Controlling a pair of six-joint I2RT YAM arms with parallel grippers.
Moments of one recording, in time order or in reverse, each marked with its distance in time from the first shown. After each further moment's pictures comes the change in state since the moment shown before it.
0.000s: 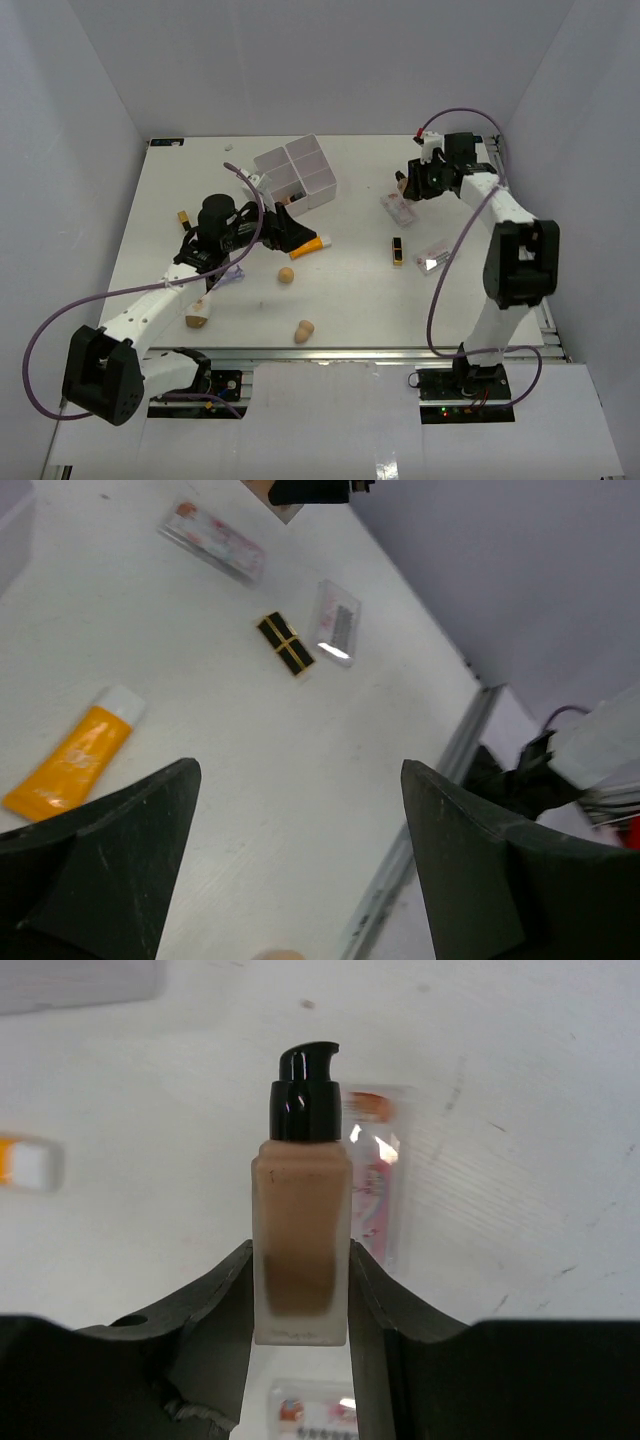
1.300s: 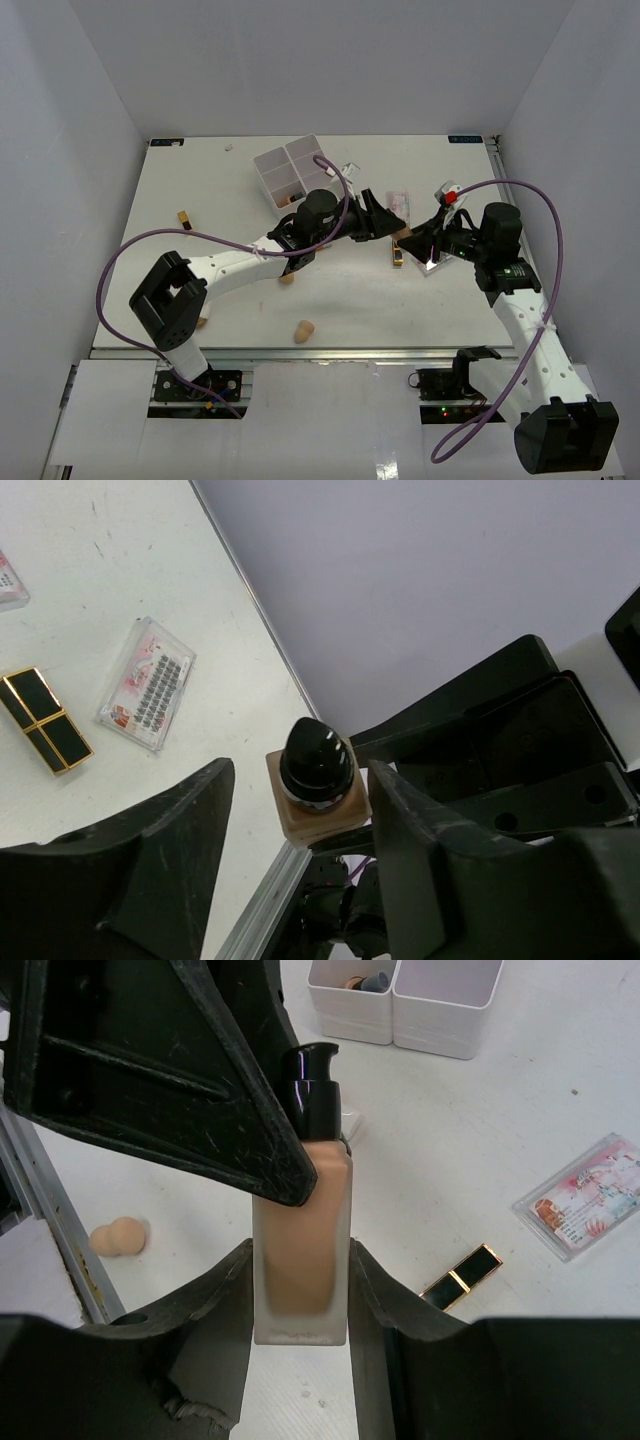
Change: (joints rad) left arm -0.452 0.532 0.386 0.248 -0.365 -0.478; right arm 0.007 -1.018 -0.757 0.225 -0.473 0.081
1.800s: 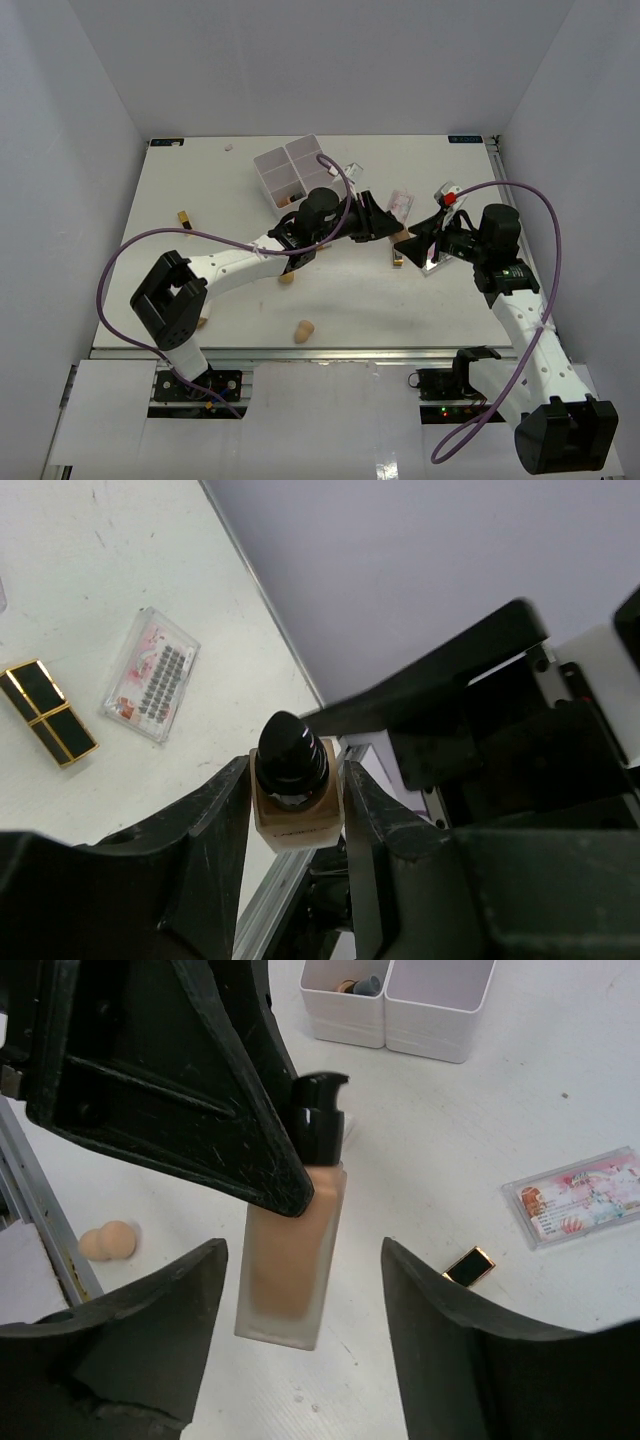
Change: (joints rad) left arm -0.005 0.005 0.021 -0.048 0.032 0.022; right arm 0.002 0.000 -0.018 0.032 0.015 -0.004
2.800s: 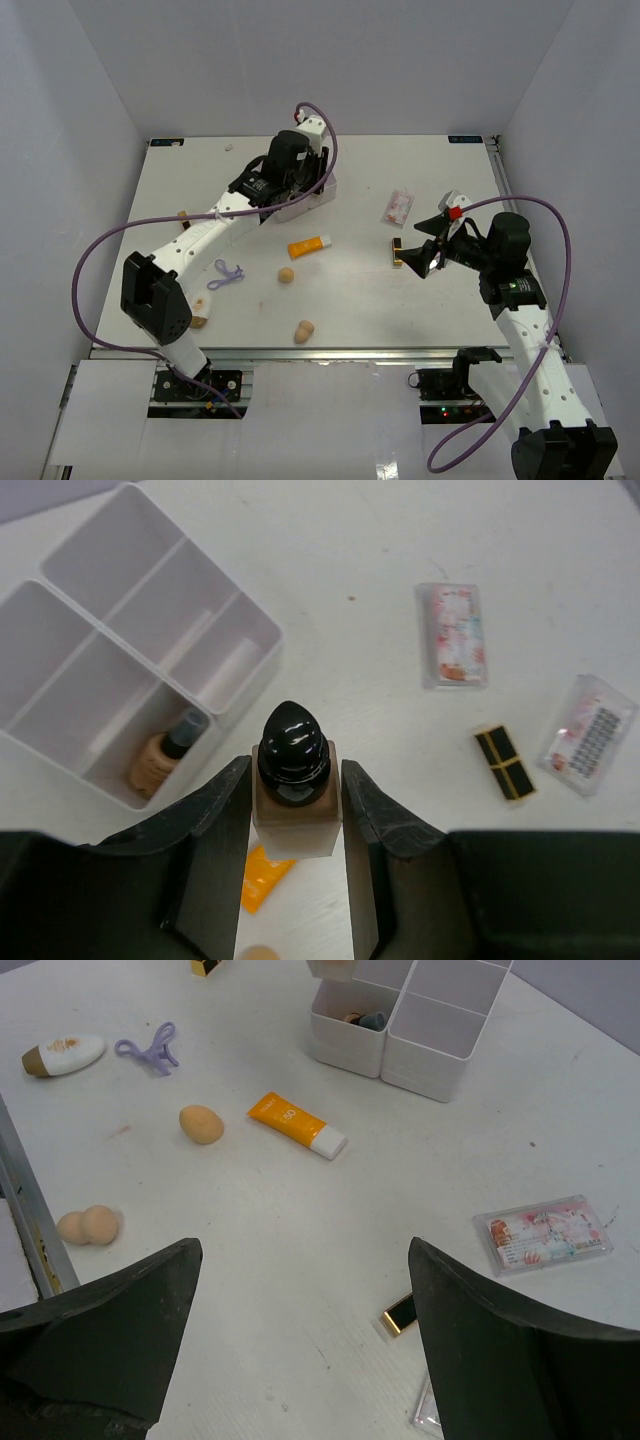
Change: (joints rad) left arm 0.242 -0.005 0.397 -0.708 -0.396 0.757; right arm -0.025 -0.106 -0.020 -0.015 -0.054 -0.107
